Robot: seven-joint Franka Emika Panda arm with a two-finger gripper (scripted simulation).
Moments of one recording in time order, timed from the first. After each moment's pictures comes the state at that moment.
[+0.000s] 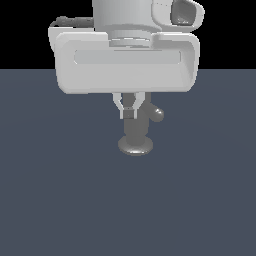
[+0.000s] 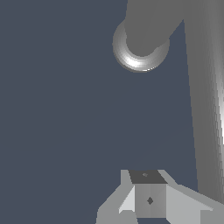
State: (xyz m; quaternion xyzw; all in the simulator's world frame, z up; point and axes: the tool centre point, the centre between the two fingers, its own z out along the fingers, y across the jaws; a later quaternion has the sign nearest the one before) arm -0.188 0.000 0.223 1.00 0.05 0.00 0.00
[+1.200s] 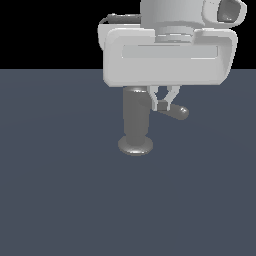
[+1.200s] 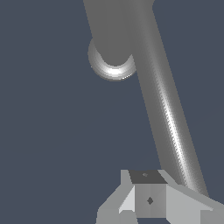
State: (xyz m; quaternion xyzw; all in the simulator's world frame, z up) arm -0.168 -0.061 0.231 1.00 0.05 0.01 0.00
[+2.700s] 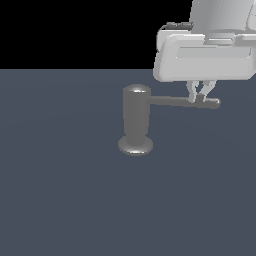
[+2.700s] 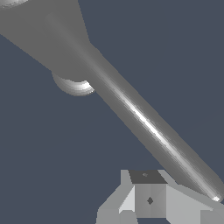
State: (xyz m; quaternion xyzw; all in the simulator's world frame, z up) arm -0.119 -0.152 0.233 1.00 0.06 0.01 0.00
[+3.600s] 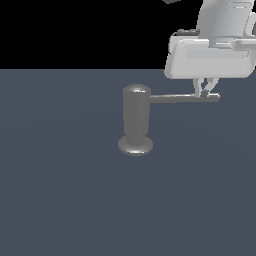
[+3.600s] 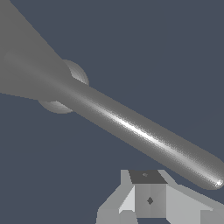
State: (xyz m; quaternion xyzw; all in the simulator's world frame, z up) arm -0.071 -0.187 0.233 1.00 0.06 0.01 0.00
